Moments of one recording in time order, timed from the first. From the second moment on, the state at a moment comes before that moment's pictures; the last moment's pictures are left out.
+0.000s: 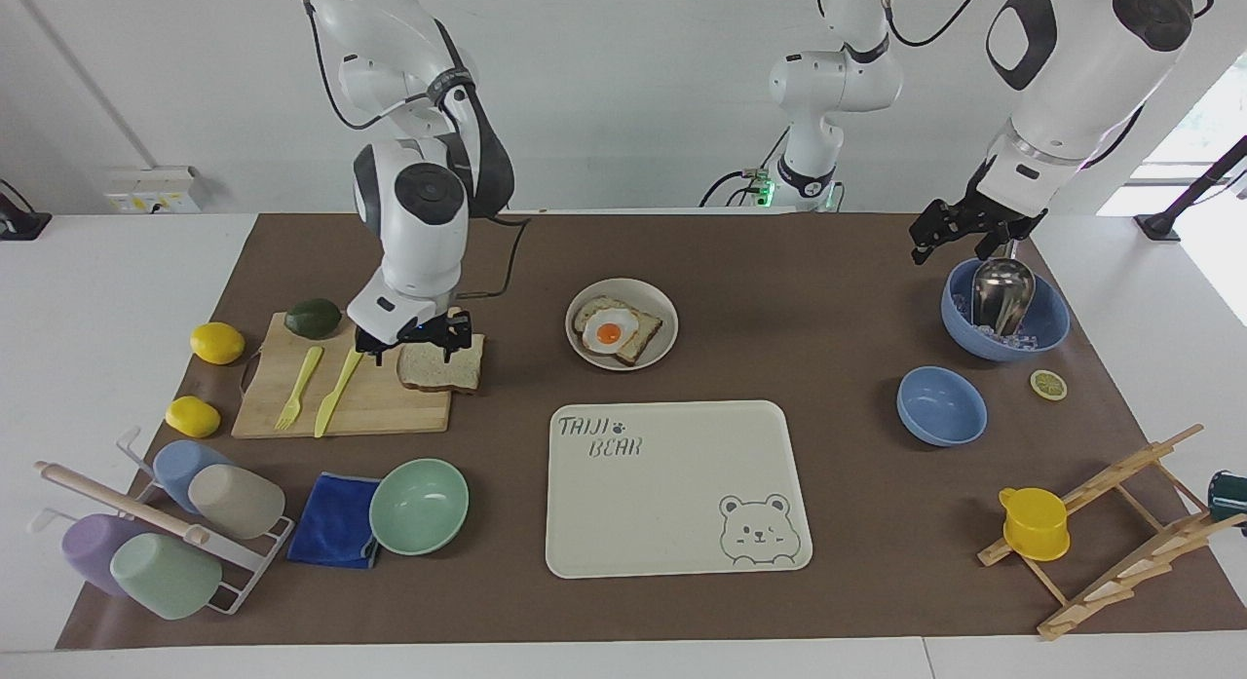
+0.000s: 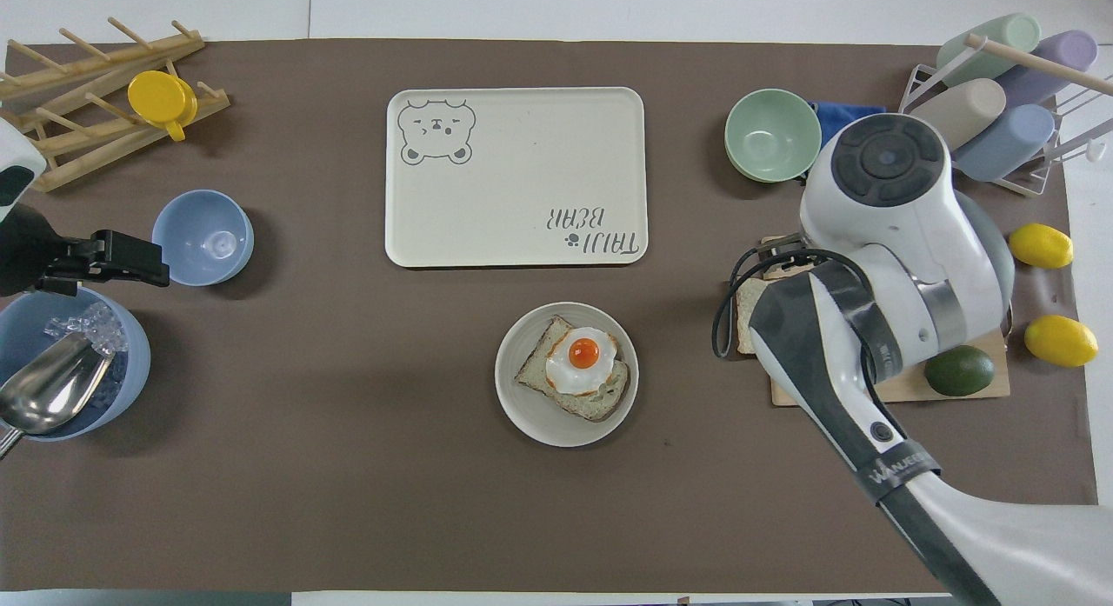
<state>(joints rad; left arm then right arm) -0.11 -0.07 0.05 -1.76 -0.03 1.64 -0.08 0.11 0.22 0.18 -1.87 -0.41 1.95 0.23</state>
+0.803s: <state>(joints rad) -0.11 -0.07 0.05 -1.76 -0.03 1.64 -0.08 0.12 0.40 0.36 -1.92 -0.72 1.92 0.65</state>
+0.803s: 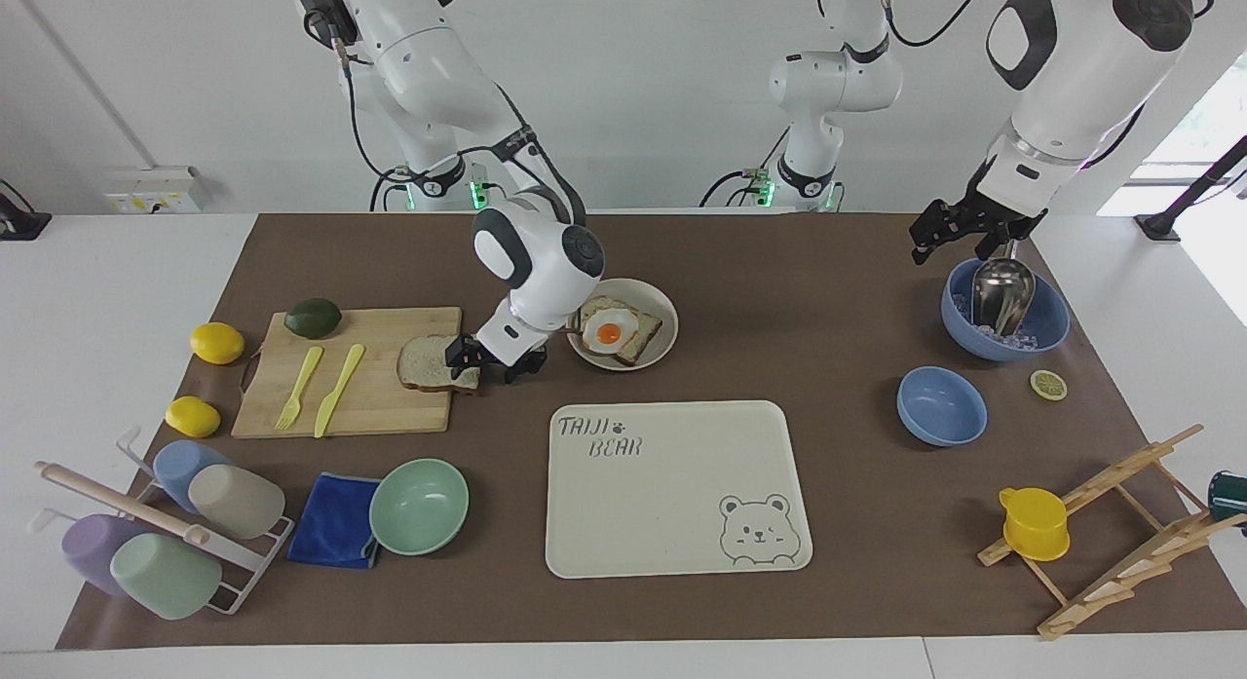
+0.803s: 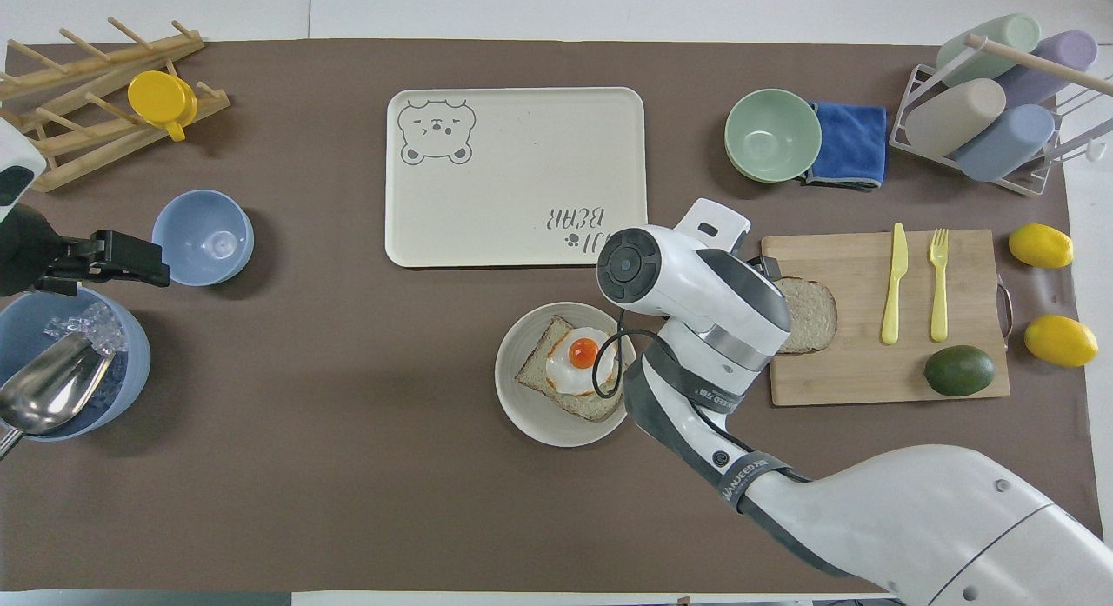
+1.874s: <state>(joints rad) -0.11 -0.07 0.05 -1.76 -0.03 1.64 -0.08 0.11 0.35 0.38 -2.00 -0.74 1.88 0.65</state>
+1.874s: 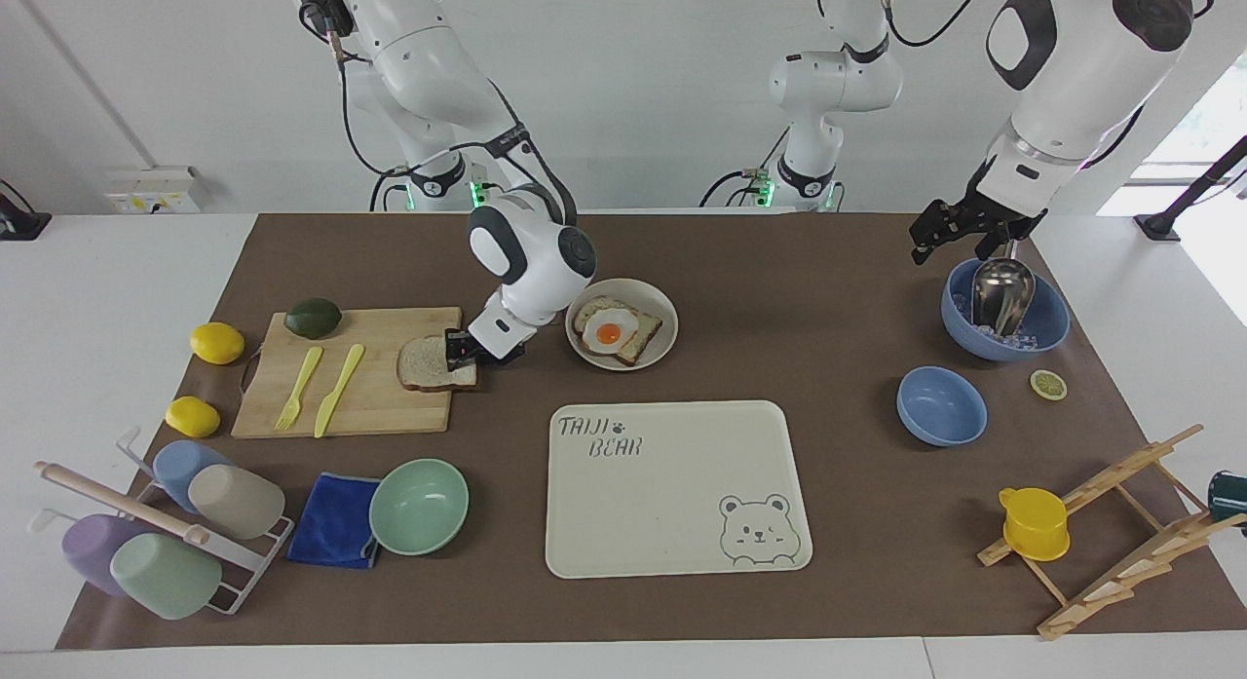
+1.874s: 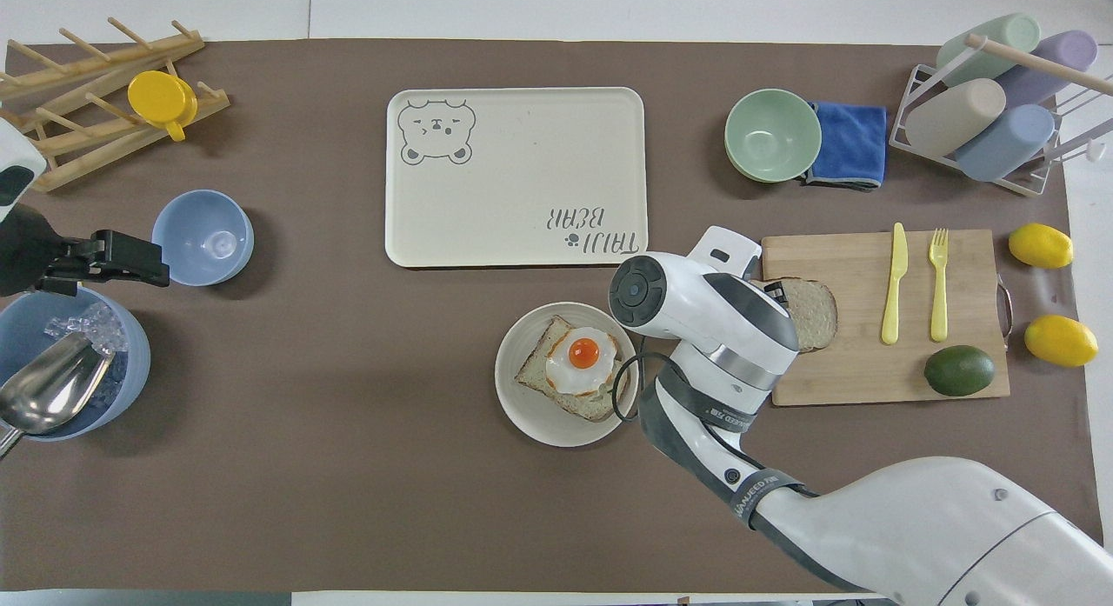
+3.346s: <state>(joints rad) -0.11 -0.07 0.05 -1.76 -0.03 1.64 -0.08 0.06 0.39 0.80 -1.63 -0.51 1.65 0.82</state>
